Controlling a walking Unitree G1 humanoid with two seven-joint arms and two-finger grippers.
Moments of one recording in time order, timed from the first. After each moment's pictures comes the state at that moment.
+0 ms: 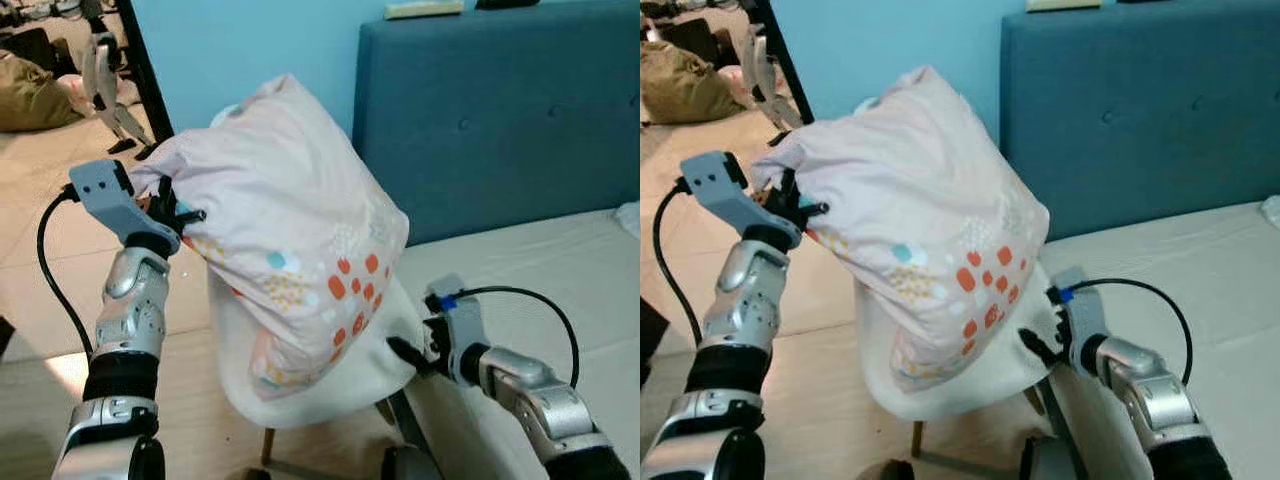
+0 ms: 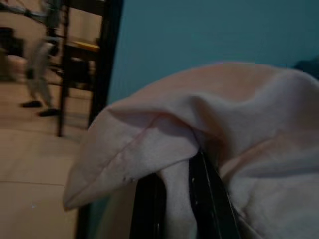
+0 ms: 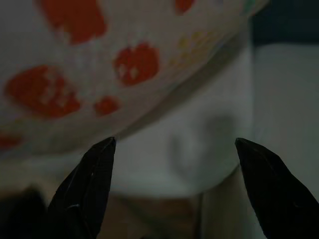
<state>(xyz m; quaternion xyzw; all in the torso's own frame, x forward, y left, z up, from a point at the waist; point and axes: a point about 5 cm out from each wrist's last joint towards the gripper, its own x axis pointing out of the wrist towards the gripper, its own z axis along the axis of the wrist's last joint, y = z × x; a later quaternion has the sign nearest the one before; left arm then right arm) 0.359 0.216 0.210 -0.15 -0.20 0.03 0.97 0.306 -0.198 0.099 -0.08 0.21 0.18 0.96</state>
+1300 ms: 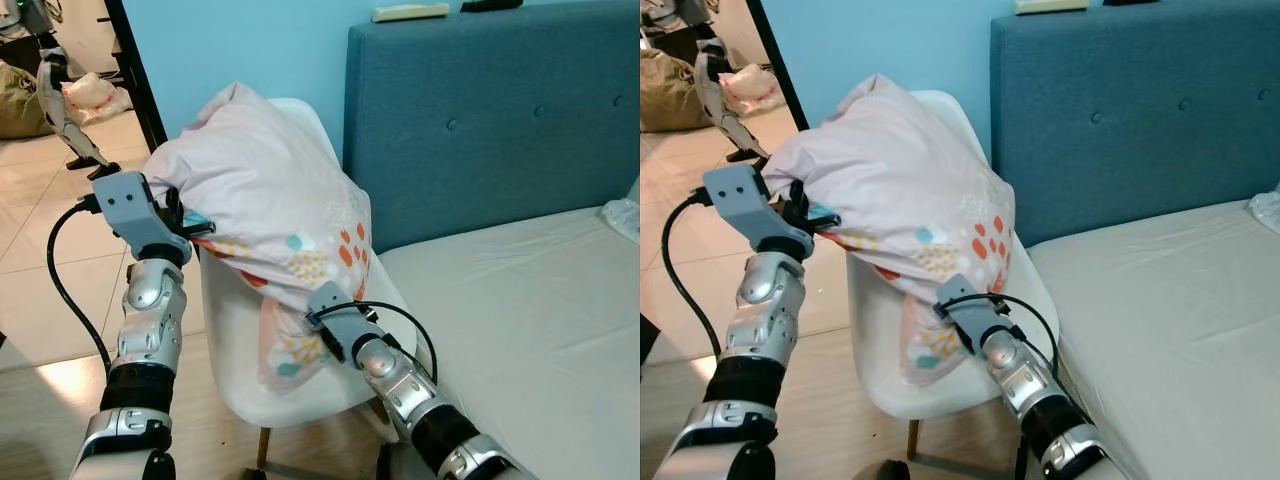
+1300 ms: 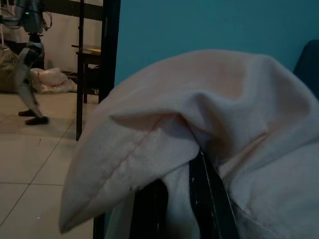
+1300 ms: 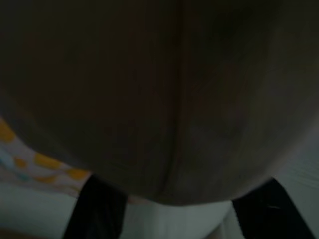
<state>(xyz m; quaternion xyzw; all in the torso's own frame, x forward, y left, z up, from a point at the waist) 0.356 0.196 0.197 -0.11 -0.20 0.06 0.97 0.336 -0.094 0.062 -0.29 0.16 0.15 0.93</state>
